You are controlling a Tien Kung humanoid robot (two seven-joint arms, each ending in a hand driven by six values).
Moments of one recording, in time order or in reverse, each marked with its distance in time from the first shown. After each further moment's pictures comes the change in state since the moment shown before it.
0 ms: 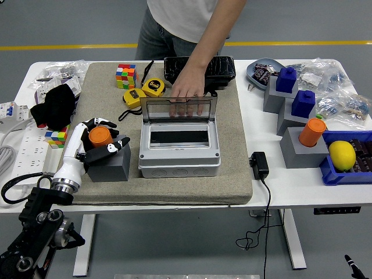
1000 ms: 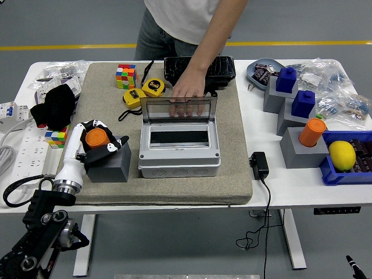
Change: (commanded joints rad) left arm -0.002 -0.003 0.033 0.016 -0.018 0.069 -0.014; right arm -0.003 -0.001 0.021 0.000 -0.014 0.000 0.000
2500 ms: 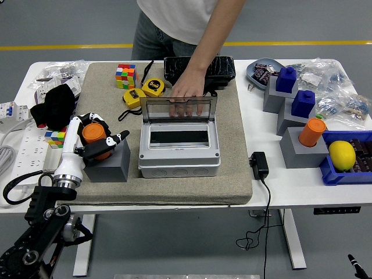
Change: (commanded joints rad) left arm -0.032 0.003 0.013 -0.008 -0.031 0.070 -0.043; right arm 0.003 -0.003 0.021 0.000 -0.017 -0.001 -0.001
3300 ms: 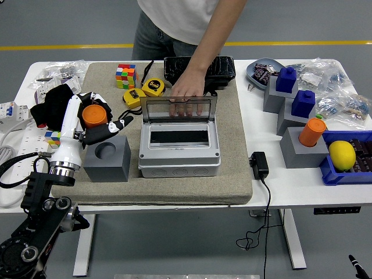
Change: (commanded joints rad) left arm -0.040 0.056 0.058 -0.109 0.189 0.067 -0.033; right arm -0.001 -0.004 0.001 0.000 -0.001 0.001 -0.001
